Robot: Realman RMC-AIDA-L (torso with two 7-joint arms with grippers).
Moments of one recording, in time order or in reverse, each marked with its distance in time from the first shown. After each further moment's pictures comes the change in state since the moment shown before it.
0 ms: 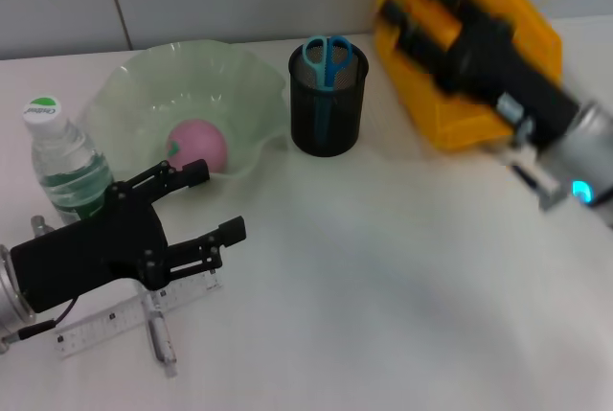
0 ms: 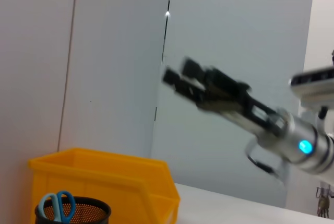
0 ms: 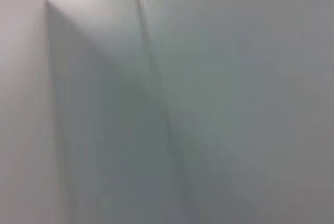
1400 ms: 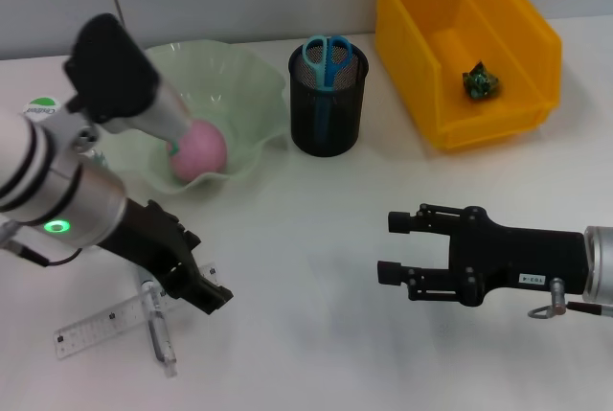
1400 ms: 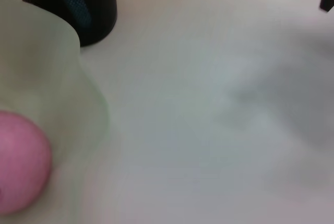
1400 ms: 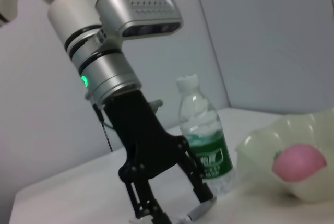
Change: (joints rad) left arm -0.195 -0.008 0.411 0.839 0.993 -0.024 -1.317; right arm 0.048 -0.149 0.029 0.176 -0.652 -0.080 0.175
